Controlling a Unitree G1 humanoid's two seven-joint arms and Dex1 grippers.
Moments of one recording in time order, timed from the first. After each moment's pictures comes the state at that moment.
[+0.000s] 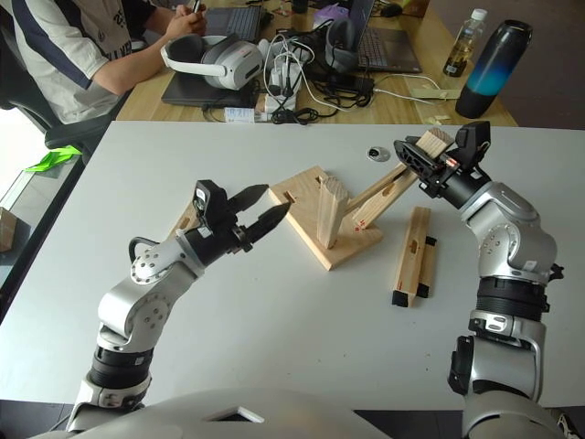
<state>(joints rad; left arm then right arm) -0.10 0.22 -0.21 -0.47 -0.46 0.54 -0.51 -0.43 -0.59 -0.28 0.26 0.55 0.46 0.79</state>
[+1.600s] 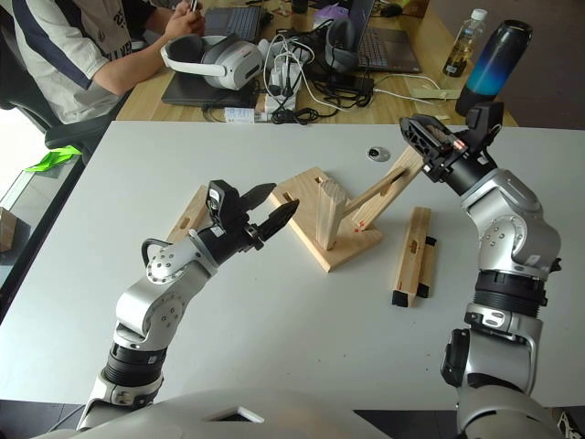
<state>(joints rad) -0.12 0.12 -0.23 -0.38 -0.40 0.48 -0.42 -0.48 -0.56 -0.32 0.21 0.60 0.49 0.74</state>
